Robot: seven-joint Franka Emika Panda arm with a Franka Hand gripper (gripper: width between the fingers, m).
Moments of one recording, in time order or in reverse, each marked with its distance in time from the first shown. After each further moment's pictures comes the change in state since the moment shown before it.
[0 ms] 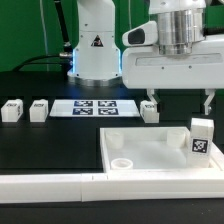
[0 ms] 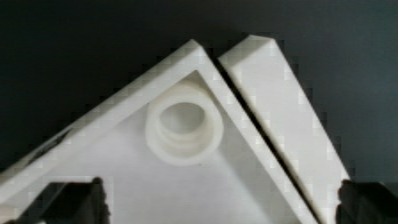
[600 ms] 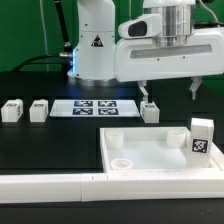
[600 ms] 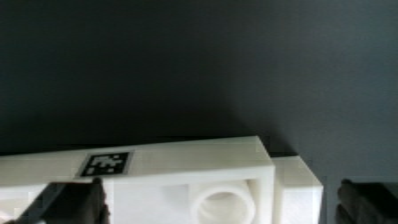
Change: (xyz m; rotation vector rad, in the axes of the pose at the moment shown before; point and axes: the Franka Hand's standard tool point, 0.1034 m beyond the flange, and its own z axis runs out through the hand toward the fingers) arm -0.030 0.026 -0.013 -0.043 -0.009 -0.459
